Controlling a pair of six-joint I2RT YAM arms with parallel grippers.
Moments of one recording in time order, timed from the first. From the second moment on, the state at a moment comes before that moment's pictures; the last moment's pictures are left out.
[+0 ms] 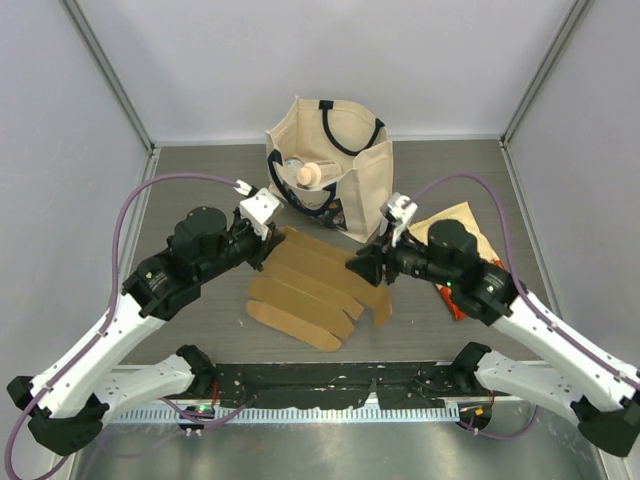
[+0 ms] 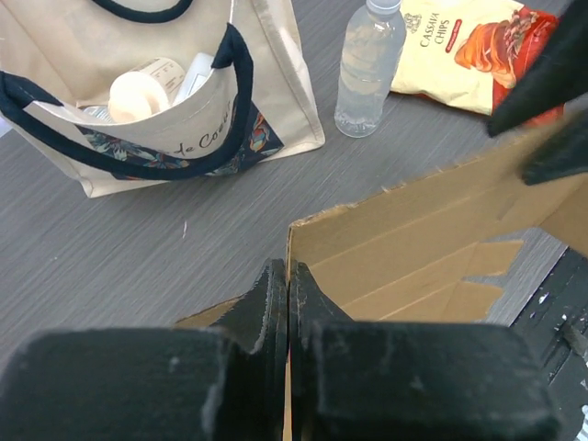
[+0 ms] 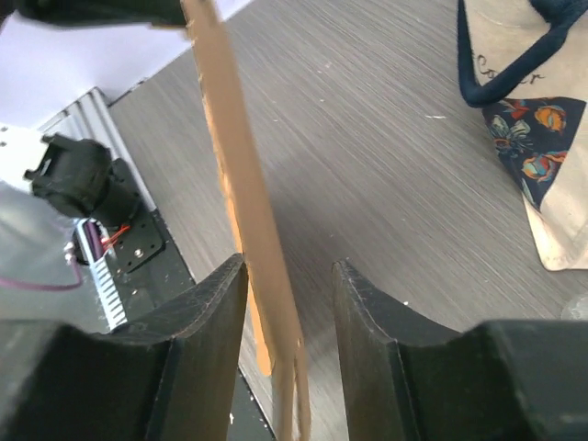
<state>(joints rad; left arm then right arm) -0.77 0.89 1.12 -0.55 0.03 0.07 0.78 0.81 0.85 -0.27 -0.28 0.21</state>
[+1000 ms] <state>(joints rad) -0.76 0.96 1.12 -0.54 -0.02 -0.11 0.87 1.29 1.12 -0.12 -0.24 0.28</state>
